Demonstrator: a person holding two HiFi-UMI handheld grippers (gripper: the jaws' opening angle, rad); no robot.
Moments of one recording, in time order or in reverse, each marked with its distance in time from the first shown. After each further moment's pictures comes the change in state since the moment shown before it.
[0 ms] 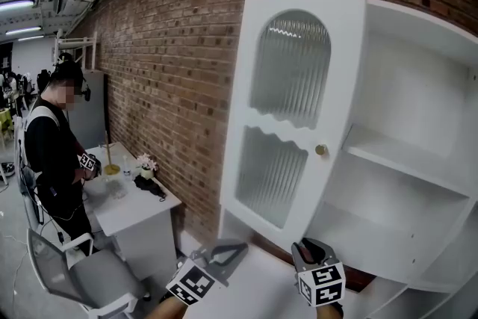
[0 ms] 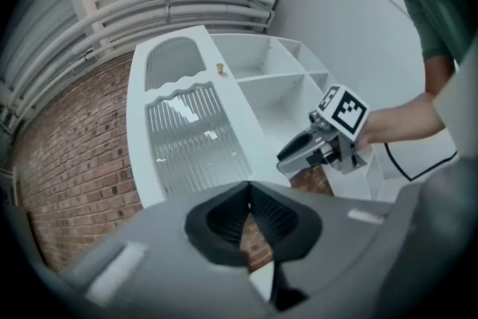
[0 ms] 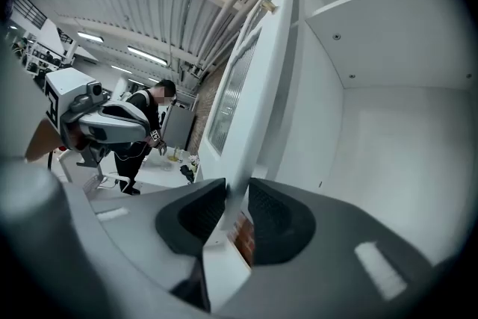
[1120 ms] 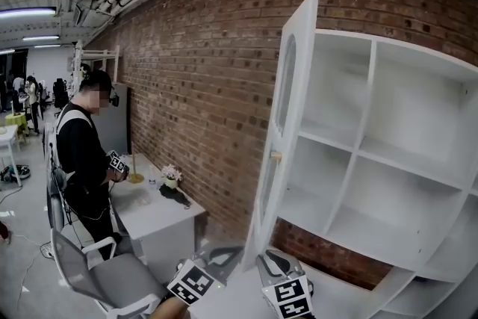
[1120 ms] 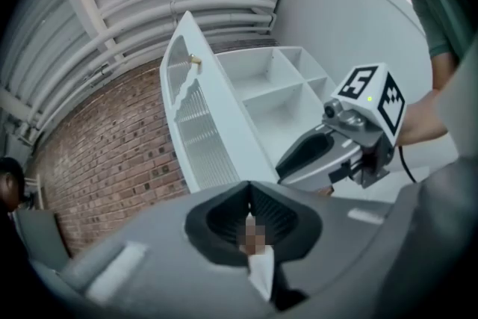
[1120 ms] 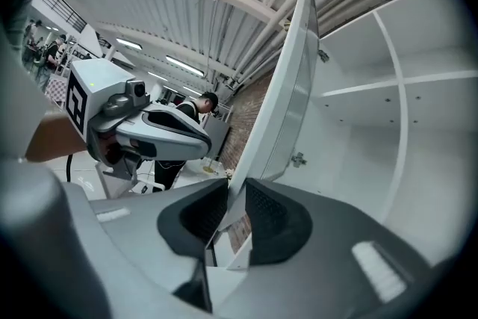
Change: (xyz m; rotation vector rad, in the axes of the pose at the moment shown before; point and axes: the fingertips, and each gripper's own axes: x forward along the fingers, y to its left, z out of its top) left arm -0.144 0.000 0.011 0.012 0.051 0.090; right arm -0.036 0.219 0.060 -0.122 -0.107 0.206
